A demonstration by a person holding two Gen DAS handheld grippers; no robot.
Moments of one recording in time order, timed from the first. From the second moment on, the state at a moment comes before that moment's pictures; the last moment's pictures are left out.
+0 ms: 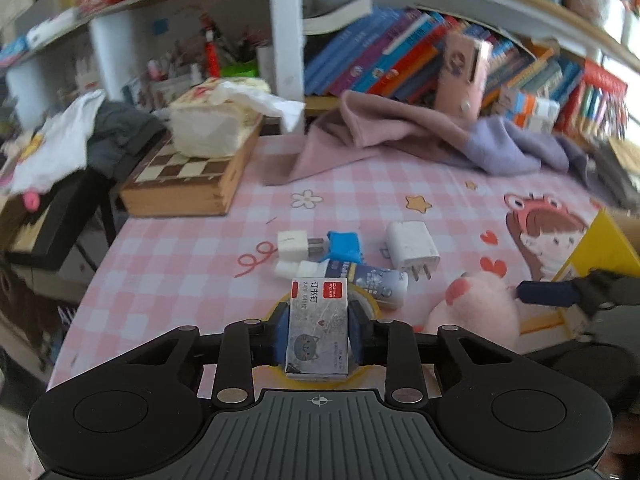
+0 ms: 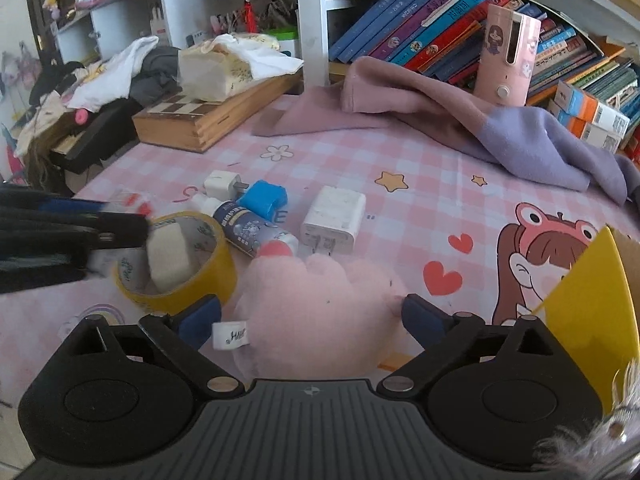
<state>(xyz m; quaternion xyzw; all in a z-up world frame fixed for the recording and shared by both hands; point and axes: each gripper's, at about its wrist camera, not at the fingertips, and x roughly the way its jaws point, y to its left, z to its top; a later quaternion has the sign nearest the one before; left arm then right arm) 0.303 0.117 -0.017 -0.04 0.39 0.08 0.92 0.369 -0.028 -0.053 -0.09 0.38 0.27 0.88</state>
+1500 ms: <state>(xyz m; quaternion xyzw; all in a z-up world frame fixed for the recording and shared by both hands) 0.109 0.093 0.022 -0.09 0.33 0.01 0.94 0.177 -0.075 0.006 -0.05 0.33 0.31 0.89</state>
